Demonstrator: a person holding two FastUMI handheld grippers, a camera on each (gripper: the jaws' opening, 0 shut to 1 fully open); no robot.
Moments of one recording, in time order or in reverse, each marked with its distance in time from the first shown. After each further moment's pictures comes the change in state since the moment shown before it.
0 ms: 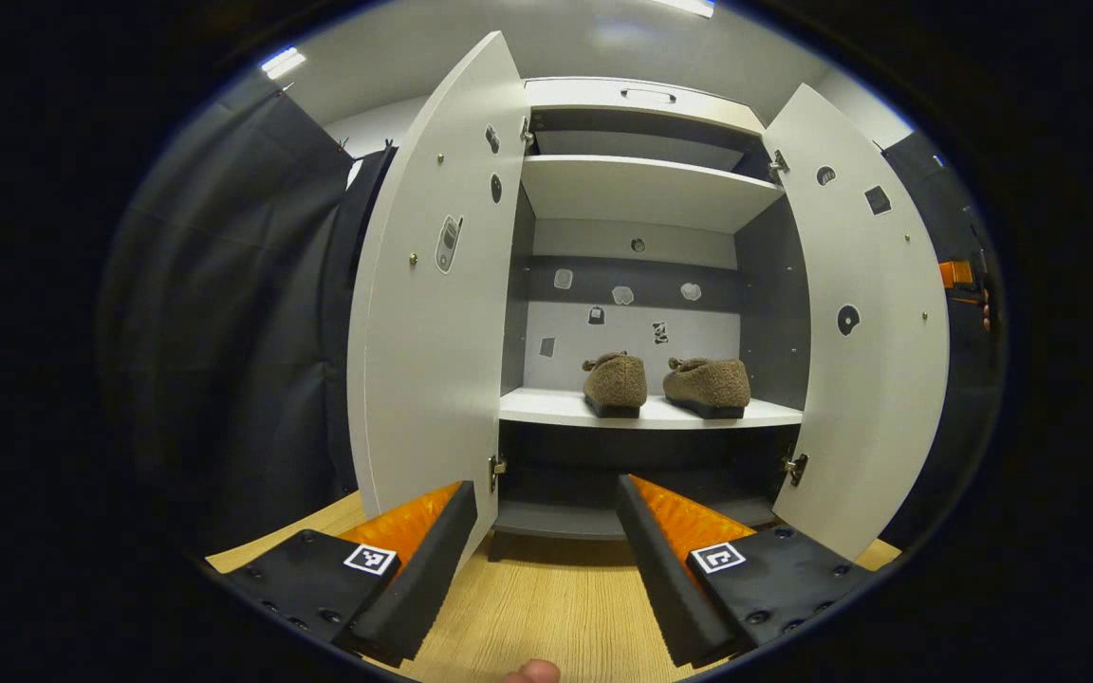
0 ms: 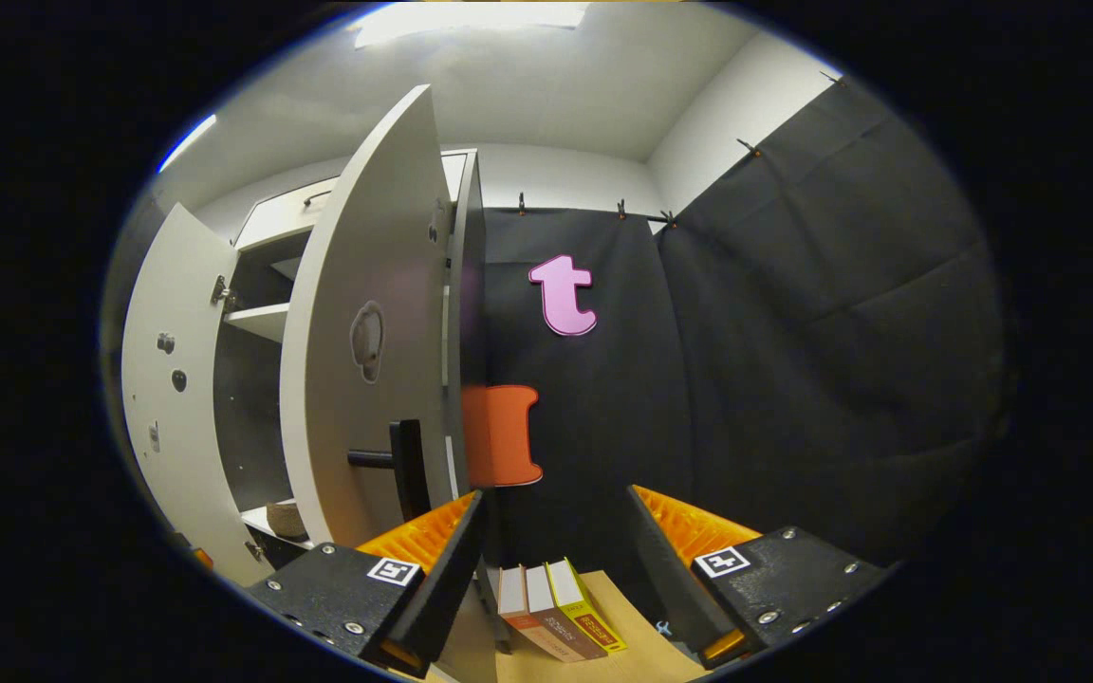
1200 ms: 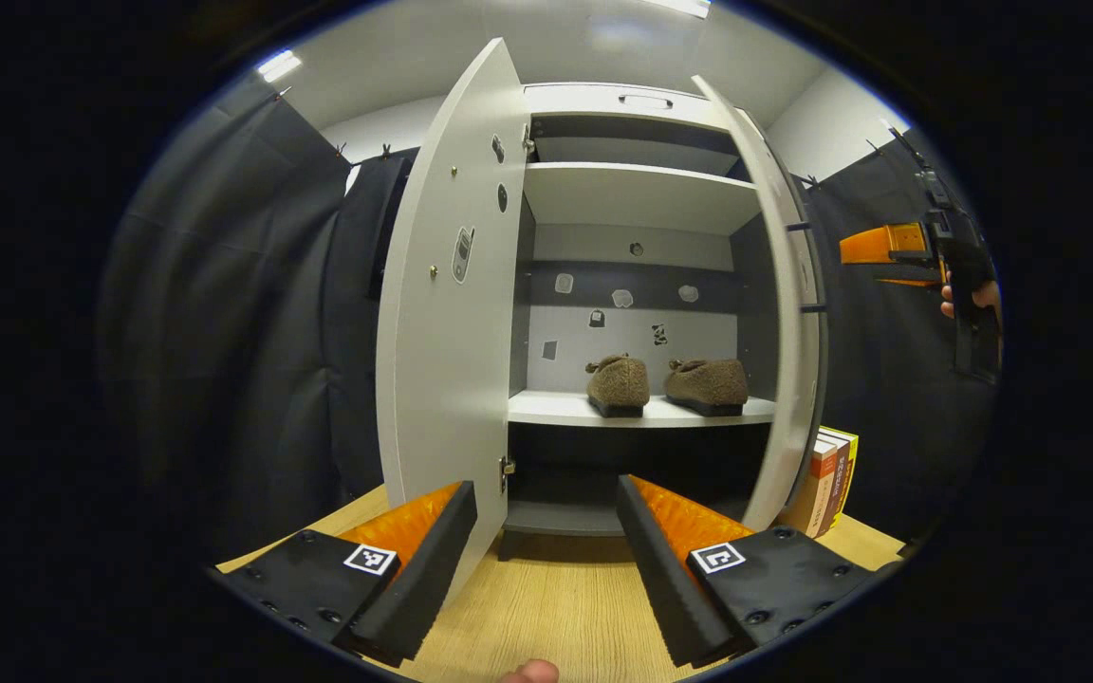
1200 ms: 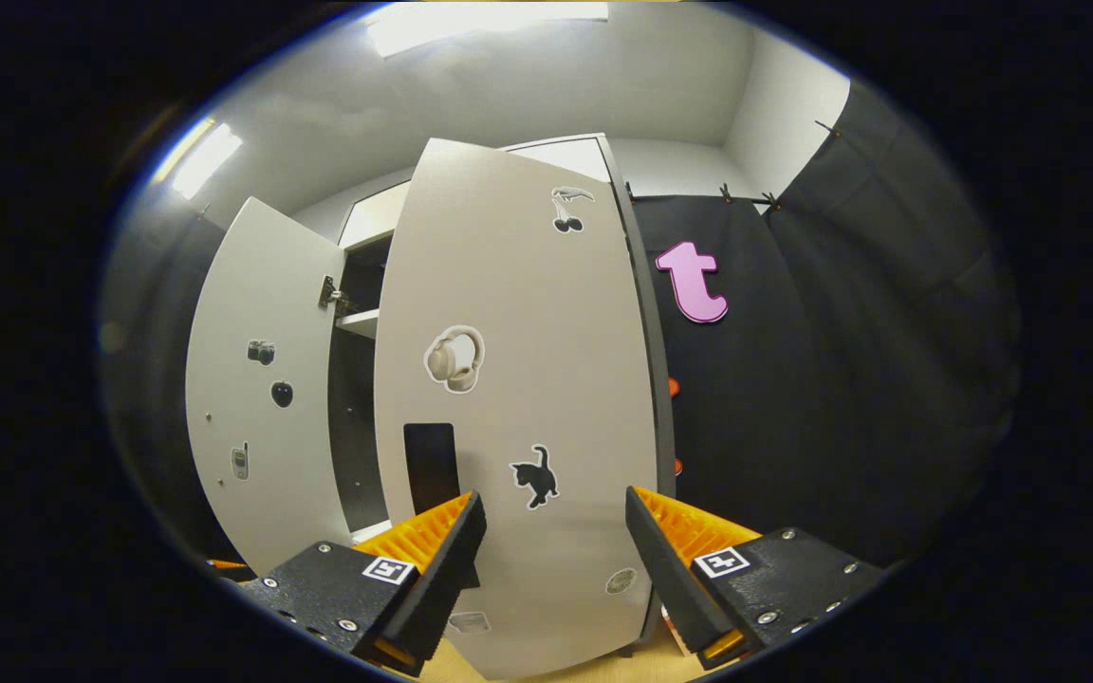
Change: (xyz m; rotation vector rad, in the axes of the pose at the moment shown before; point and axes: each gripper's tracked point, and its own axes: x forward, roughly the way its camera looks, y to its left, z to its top) left arm -0.017 0.013 0.005 0.026 -0.008 -0.011; right arm 0.007 0.187 -0.005 0.098 0.012 0.327
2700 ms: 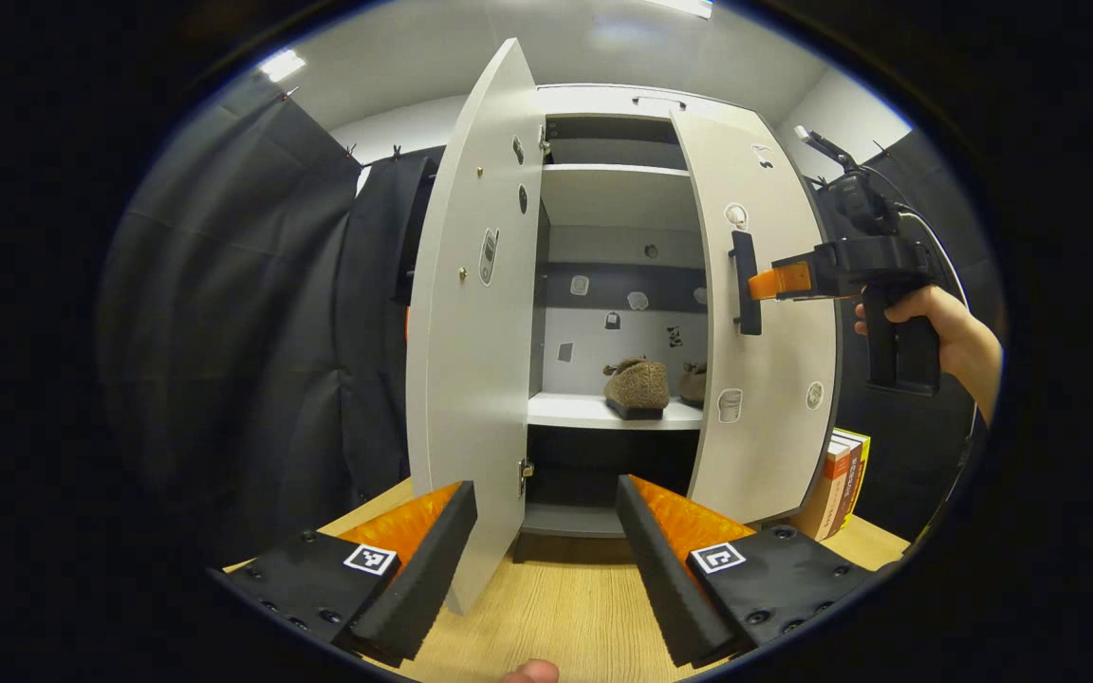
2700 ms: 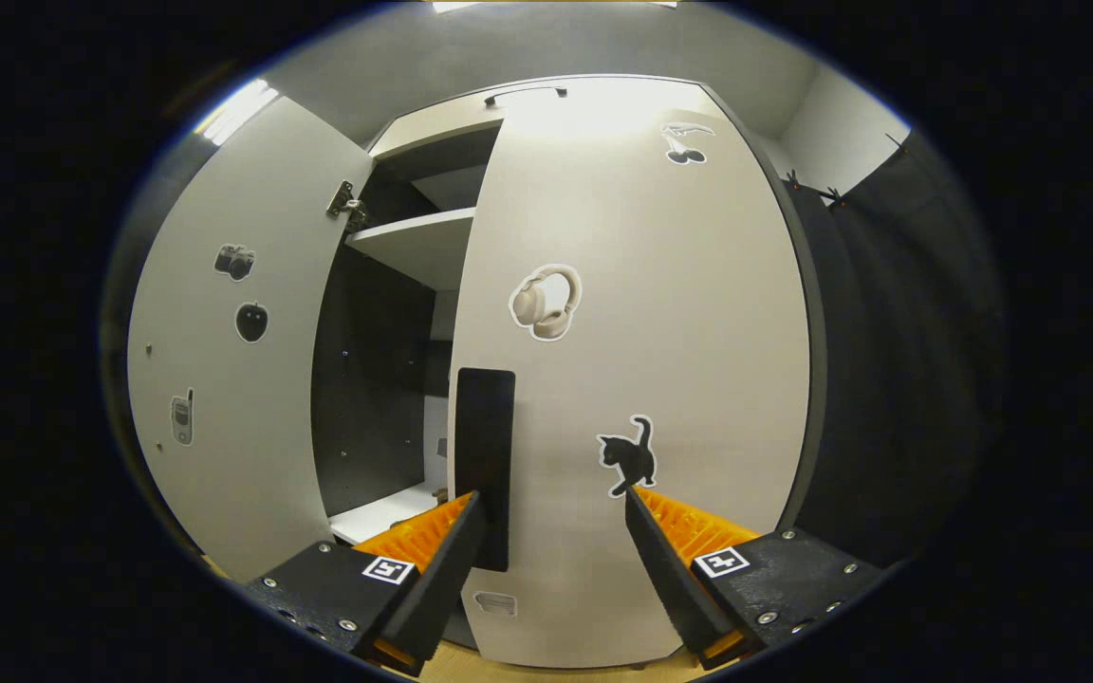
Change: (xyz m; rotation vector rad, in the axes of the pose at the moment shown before) left arm 0.002 0.016 0.001 -0.008 -0.007 0.029; right arm 0.080 0.056 -0.063 -0.125 0.122 0.021
